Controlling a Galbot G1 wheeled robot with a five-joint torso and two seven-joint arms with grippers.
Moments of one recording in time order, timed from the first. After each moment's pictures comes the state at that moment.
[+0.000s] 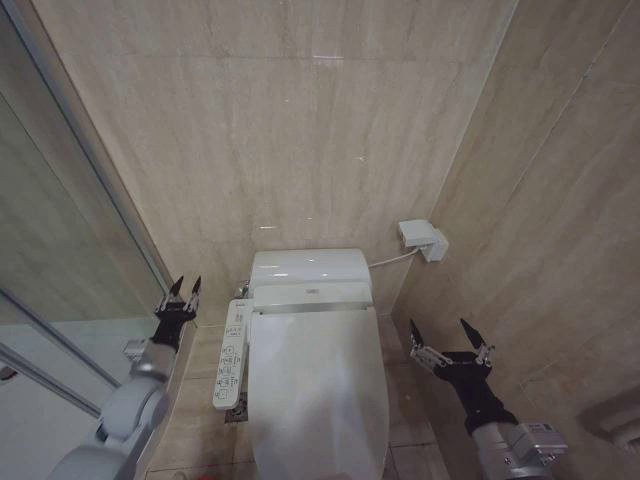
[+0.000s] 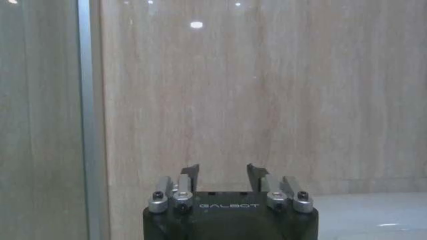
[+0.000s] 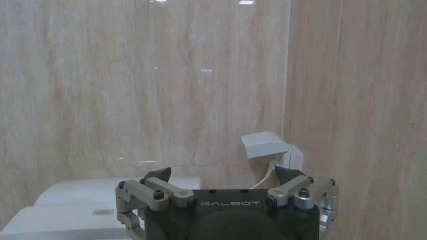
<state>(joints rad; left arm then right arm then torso) 1.24 -1.03 -0.49 -1.85 -0.47 -0.12 -0.14 -1.79 1.45 0.66 2.45 0.18 -0.12 0.04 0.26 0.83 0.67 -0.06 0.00</state>
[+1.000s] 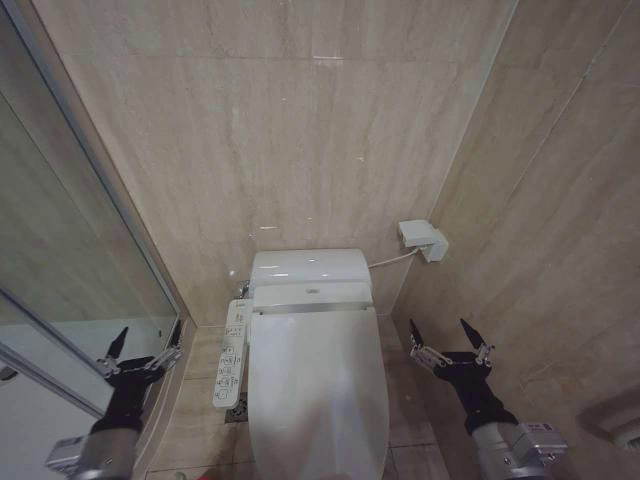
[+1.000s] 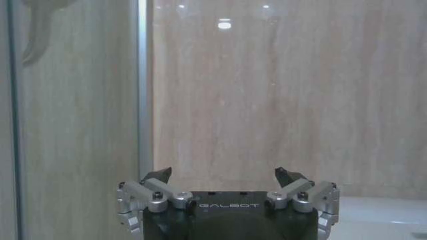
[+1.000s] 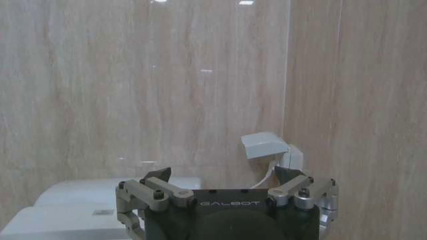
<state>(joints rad) 1.74 -1.25 -0.76 -2.26 -0.39 -0.10 -0.11 -1.79 1.45 0.66 2.45 0.18 -0.12 0.04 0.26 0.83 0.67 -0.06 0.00</state>
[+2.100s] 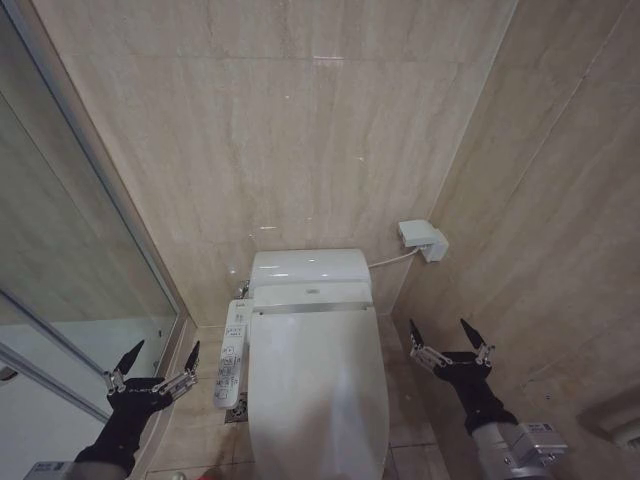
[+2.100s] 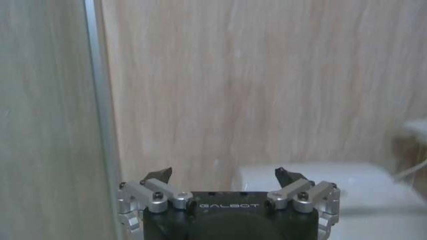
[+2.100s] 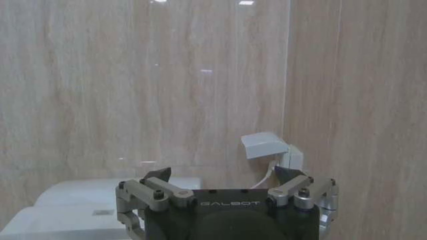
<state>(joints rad) 1.92 -1.31 -0.80 -2.50 -0.35 0.09 0.01 -1.79 1.45 0.66 2.45 0.18 -0.12 0.04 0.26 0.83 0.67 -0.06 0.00</state>
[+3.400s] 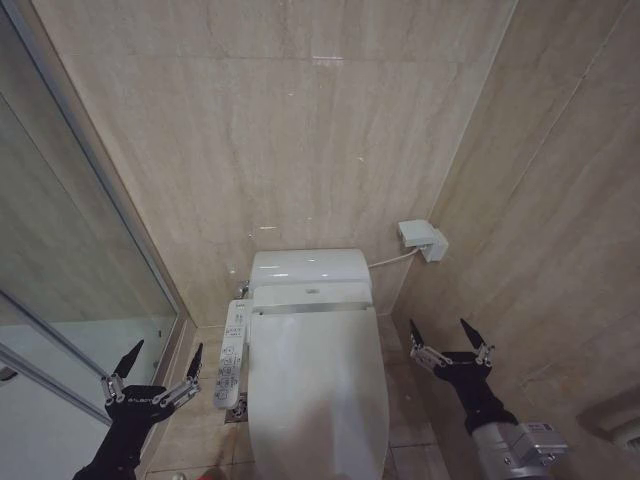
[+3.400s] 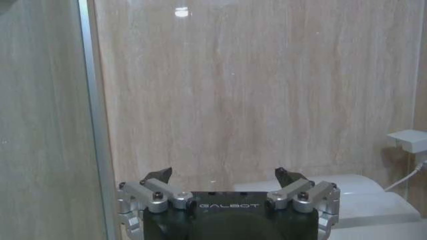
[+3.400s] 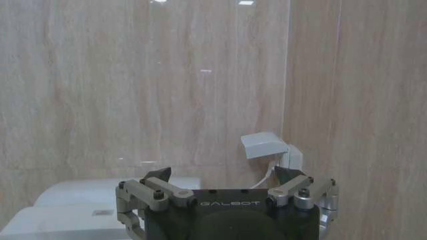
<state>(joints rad) 2.00 -1.37 -0.78 -2.50 -0.26 -0.06 0.05 -1.79 1.45 0.66 2.45 0.18 -0.12 0.04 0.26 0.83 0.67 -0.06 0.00</state>
